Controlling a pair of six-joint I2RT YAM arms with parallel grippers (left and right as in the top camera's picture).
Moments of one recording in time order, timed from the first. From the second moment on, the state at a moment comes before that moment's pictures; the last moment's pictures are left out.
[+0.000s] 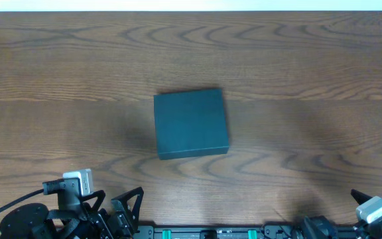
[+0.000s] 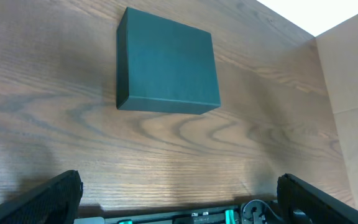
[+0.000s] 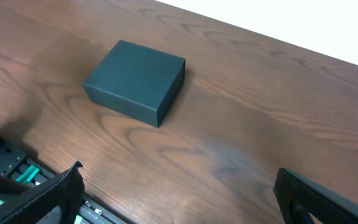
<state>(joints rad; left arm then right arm) 0.08 0.50 1.28 -1.54 0.49 -0.30 0.25 0.46 1.47 -1.55 -0.20 -0.12</state>
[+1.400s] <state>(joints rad) 0.08 0.14 0.48 -0.78 0.09 -0.23 0.25 0.46 1.47 -1.57 -0.20 -0.12</state>
